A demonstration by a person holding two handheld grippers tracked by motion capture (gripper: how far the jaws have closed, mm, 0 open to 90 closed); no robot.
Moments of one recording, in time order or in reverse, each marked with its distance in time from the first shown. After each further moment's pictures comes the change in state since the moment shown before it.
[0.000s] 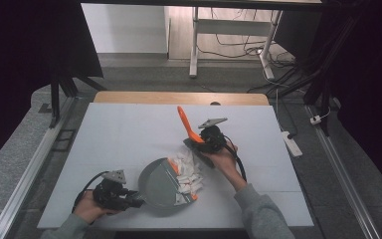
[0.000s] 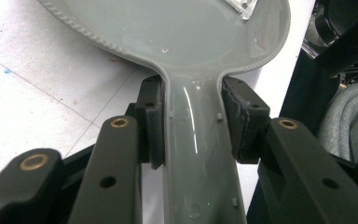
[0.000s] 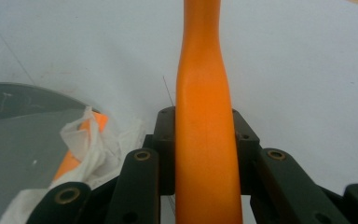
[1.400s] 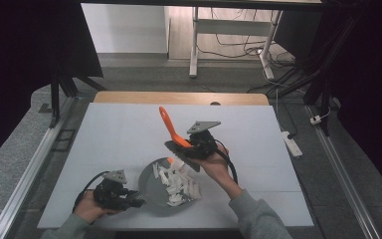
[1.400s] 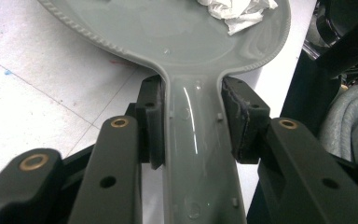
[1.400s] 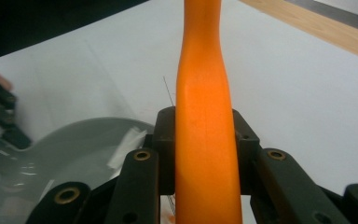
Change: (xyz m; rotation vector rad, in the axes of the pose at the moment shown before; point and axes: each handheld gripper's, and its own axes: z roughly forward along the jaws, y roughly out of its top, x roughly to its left) left arm -0.001 0.000 0.000 0.000 0.005 -0.004; right arm 0.051 0.020 -0.033 -0.141 0.125 -0.093
